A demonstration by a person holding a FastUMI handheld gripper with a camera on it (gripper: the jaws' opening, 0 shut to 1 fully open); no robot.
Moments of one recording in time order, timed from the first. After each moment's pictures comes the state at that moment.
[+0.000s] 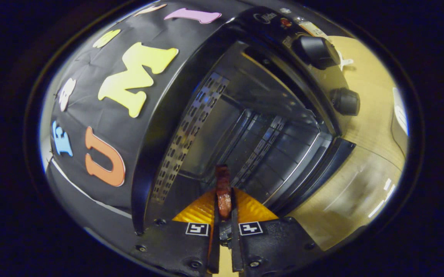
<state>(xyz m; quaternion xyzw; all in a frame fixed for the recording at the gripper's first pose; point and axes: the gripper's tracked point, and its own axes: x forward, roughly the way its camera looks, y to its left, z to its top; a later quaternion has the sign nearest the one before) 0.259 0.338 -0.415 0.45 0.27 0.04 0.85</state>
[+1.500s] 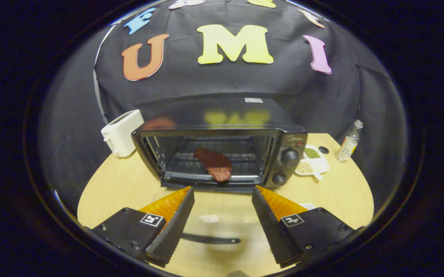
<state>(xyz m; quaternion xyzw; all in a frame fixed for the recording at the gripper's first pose) 0.100 0.243 -0.366 -0.04 0.32 0.10 0.94</state>
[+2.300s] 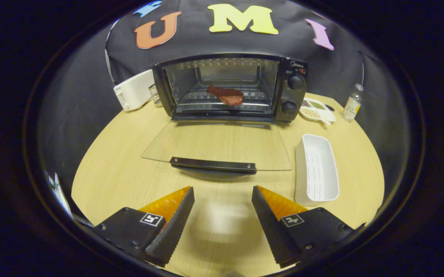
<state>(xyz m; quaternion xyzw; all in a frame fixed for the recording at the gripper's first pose) 0.002 0.245 -0.472 -0.05 0.42 0.12 0.90</state>
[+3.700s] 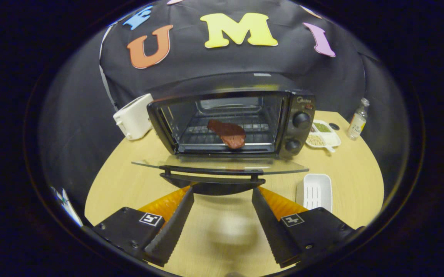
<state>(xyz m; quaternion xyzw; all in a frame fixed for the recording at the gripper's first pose) 0.084 0.264 -0.379 0.00 0.36 0.14 0.92</state>
